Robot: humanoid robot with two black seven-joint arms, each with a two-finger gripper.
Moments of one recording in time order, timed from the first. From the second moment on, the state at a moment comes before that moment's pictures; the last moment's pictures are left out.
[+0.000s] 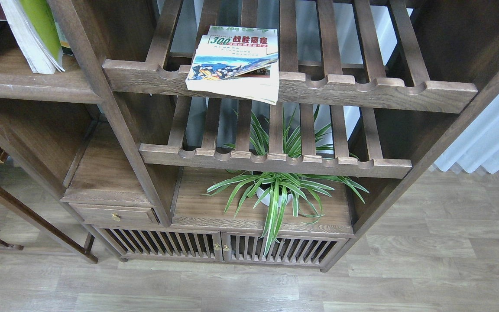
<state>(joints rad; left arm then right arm) -0.96 0.73 -1.39 -0.98 0.65 -0.49 0.41 -0.35 -0.03 0.65 0.99 0.21 0.58 -0.22</state>
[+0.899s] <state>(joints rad) -0.62 0.75 -1.57 -1.25 0.42 -0.49 0.32 -0.34 -0.03 0.66 0.98 0.23 0.58 -0.21</state>
